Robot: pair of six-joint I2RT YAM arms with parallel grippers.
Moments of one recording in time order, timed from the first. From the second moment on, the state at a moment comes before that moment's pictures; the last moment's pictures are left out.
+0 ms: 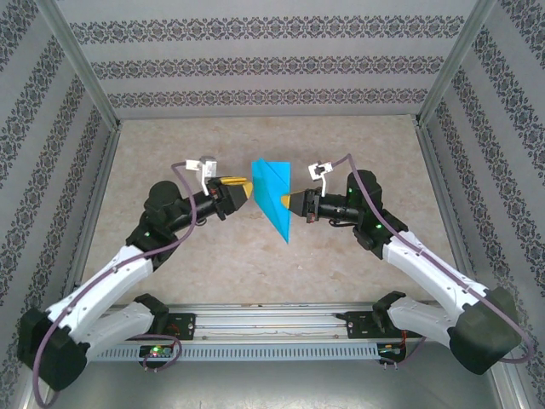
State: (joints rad) left arm -0.50 0.92 0.70 0.23 0.44 -0.59; right arm 0.53 1.06 0.74 0.08 -0.71 0.64
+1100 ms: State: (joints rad) left arm -0.50 0.34 0.59 -0.44 -0.49 -0.51; right arm 1.00 1.98 1.52 -1.09 0.75 0.46
